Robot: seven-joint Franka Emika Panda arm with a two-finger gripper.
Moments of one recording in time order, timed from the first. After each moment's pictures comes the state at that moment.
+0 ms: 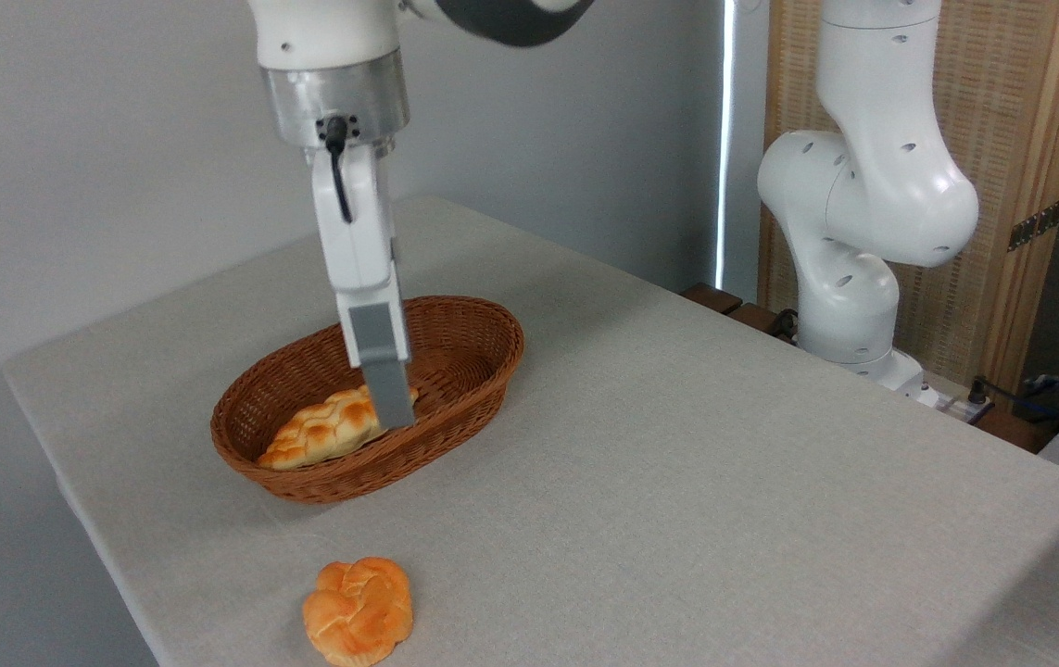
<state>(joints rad) -0.09 0.02 0.03 -1.70 0.00 1.79 1.26</state>
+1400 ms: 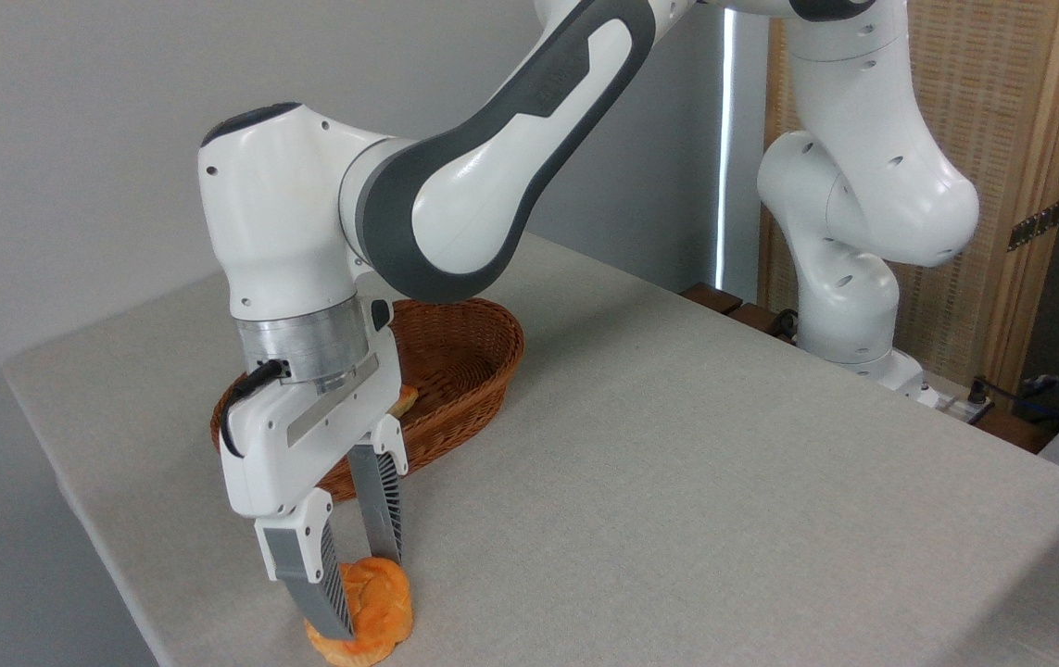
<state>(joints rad) -0.08 0.26 0.01 -1.79 0.24 2.17 1.52</state>
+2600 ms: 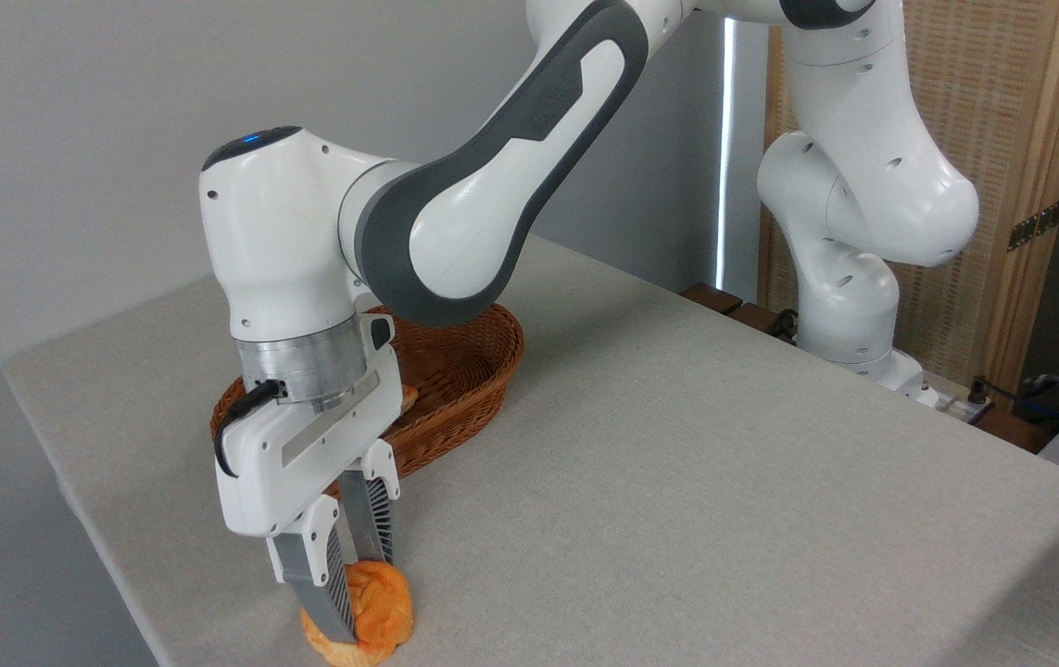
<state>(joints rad) -0.08 0.29 0.01 -1.79 0.24 2.20 1.55</state>
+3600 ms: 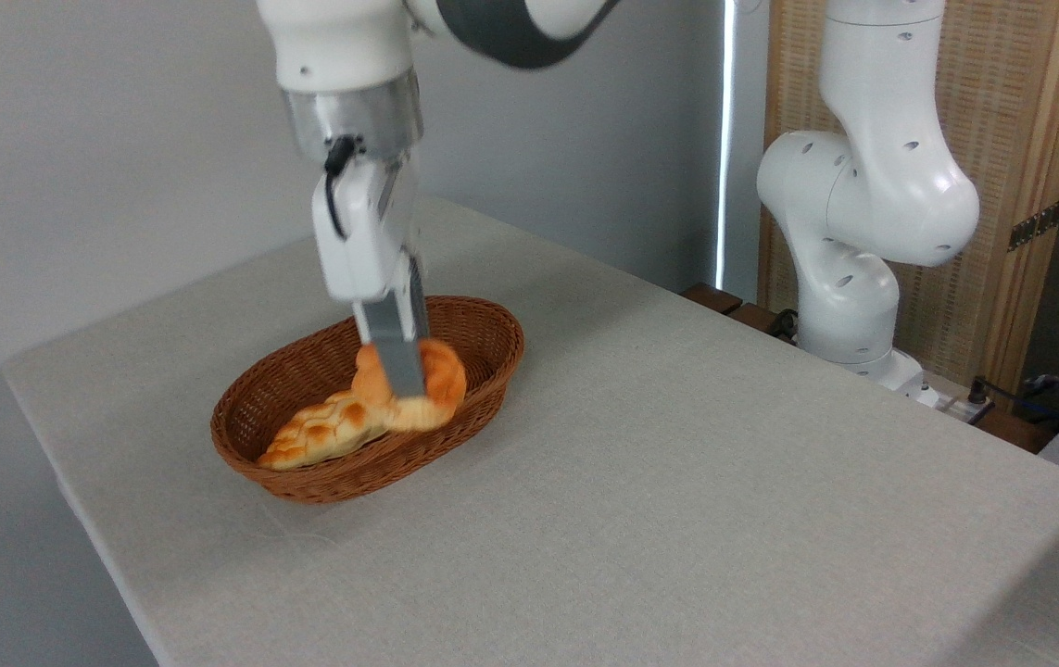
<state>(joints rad) -0.08 -0.04 -0.01 -1.77 -0.04 1.73 1.37</state>
